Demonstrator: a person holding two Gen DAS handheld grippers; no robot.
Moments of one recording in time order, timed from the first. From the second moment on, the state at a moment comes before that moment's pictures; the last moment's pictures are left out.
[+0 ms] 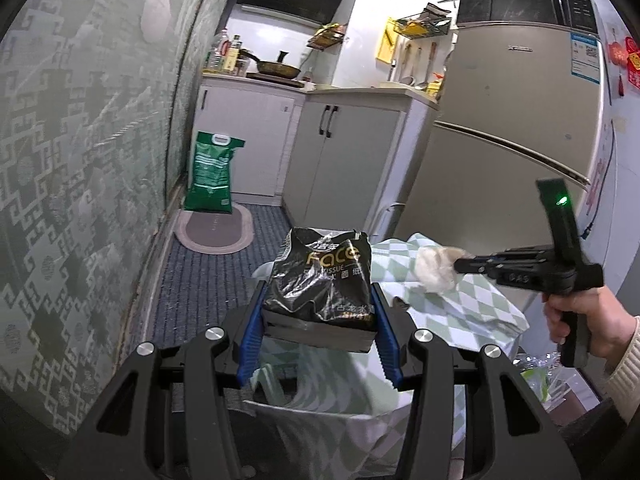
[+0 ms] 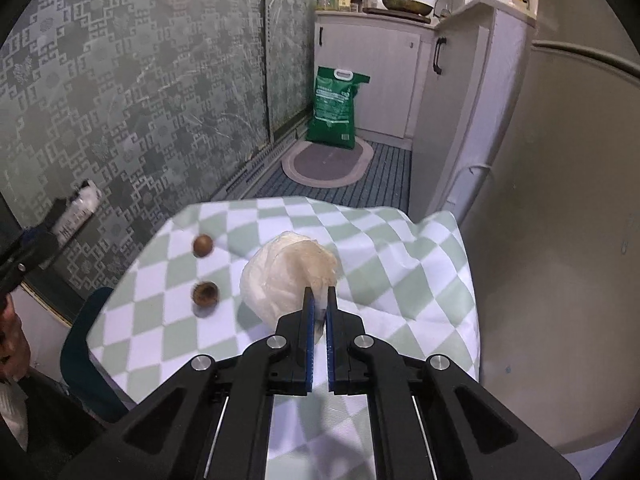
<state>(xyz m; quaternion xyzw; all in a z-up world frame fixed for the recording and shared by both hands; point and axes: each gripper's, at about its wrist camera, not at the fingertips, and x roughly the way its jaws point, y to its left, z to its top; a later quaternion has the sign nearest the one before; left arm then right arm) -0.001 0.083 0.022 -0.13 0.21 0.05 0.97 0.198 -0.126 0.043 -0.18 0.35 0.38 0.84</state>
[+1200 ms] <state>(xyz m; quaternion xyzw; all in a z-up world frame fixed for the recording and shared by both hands) -0.035 0.153 -0.047 -0.12 0.39 0.15 0.90 0.094 -0.017 0.075 -0.21 0.30 0.51 0.78</state>
